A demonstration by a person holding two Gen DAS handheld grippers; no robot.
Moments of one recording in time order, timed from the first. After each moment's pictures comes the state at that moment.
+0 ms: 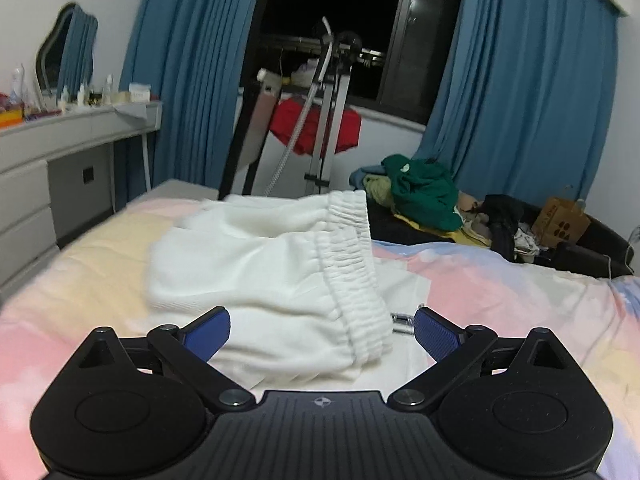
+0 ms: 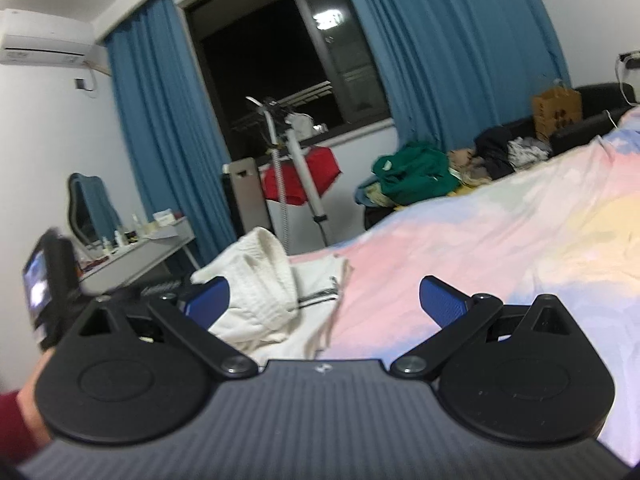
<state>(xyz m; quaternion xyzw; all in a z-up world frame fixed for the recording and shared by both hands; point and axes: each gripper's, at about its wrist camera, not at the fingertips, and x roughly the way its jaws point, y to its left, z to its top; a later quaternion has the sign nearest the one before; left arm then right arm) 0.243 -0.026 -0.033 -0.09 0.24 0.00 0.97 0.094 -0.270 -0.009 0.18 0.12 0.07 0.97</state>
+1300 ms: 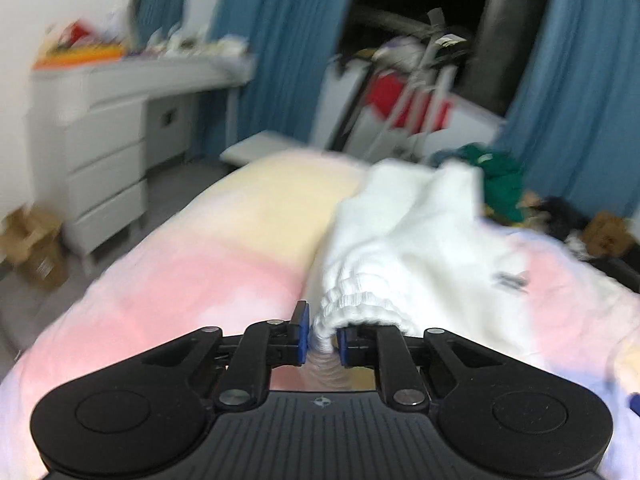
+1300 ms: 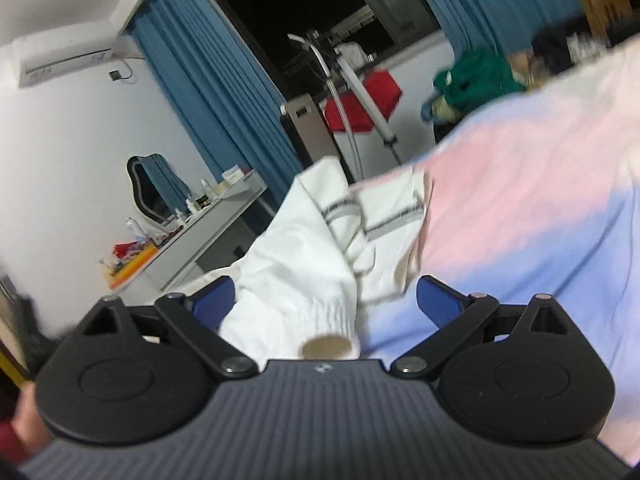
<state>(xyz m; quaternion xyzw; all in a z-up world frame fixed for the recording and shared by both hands) 0.112 0.158 -0.047 -0.16 0.31 0.09 0.93 0.117 -0.250 -0.039 0.27 0.21 0.21 0.91</state>
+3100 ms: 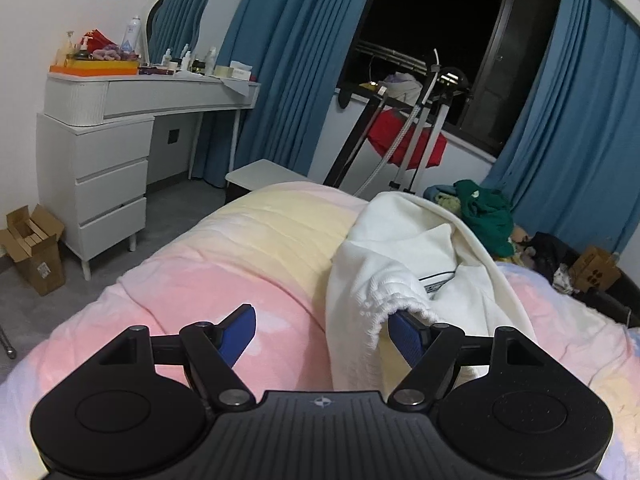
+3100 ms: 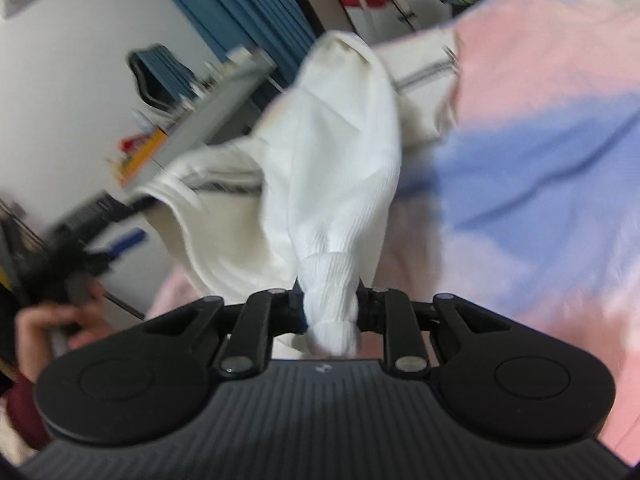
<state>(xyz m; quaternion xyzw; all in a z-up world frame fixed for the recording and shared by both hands) 0.071 0.150 -0.008 -0.16 0.25 0.08 0.95 0.093 -0.200 -0.058 0.22 0.39 0.26 0.86</state>
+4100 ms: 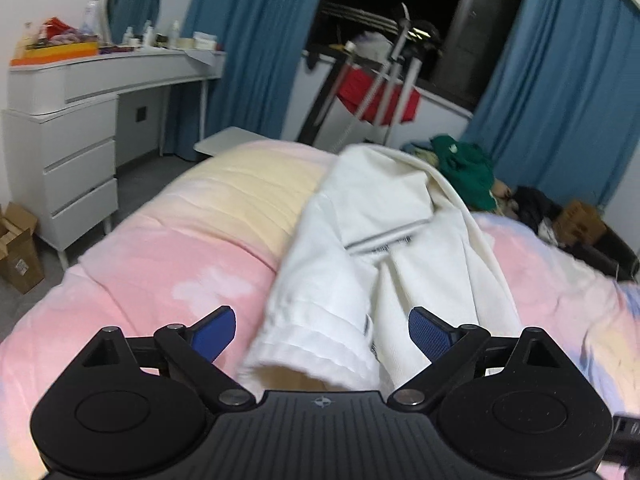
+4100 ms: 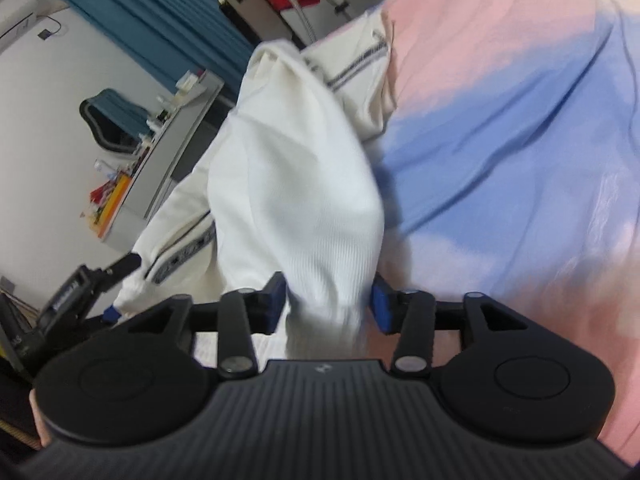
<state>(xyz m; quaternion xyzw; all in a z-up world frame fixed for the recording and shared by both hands) 0.091 0.132 -0.036 -0.13 0.30 0.03 0.95 0.124 -0.222 -0.075 0.30 0.40 0.20 0.84</state>
